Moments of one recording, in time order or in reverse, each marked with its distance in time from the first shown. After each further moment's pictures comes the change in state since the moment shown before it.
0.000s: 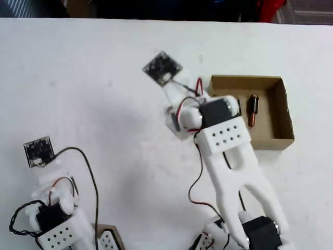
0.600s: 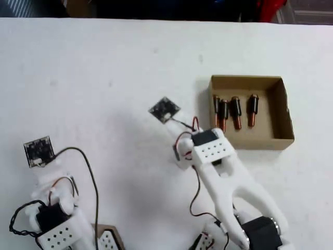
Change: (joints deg) left arm 0.0 0.0 0.0 0.0 0.0; right arm -0.1 -0.1 36.0 -24.6 0.0
